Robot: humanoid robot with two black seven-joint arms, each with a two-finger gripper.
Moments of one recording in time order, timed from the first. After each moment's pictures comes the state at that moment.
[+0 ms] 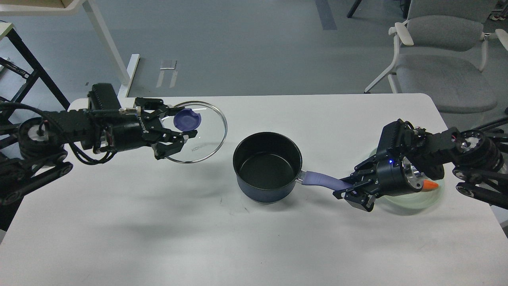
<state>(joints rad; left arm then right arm) -0.93 0.82 -0.05 -1.14 1.98 0.29 -0.49 1.17 -0.79 -0.17 1.41 -1.94 0.25 0.49</state>
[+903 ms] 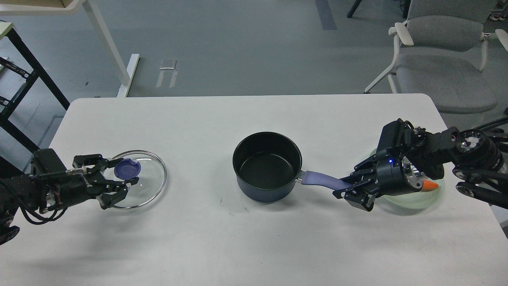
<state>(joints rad) -0.68 0.85 -0.03 -0.96 1.93 0.45 -0.49 1.17 -0.79 -0.17 1.41 -1.94 0.25 0.49</state>
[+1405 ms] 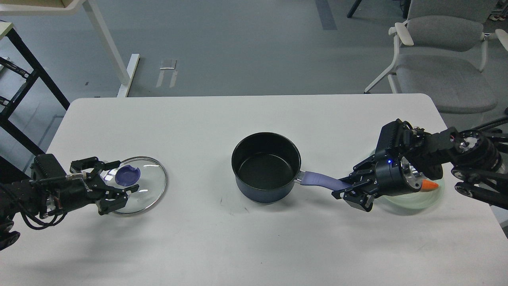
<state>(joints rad) -0.66 0.85 -0.03 -0.97 1.90 0.46 -0.49 1.17 -0.79 -0.17 1.41 -1.94 0.25 0.49</state>
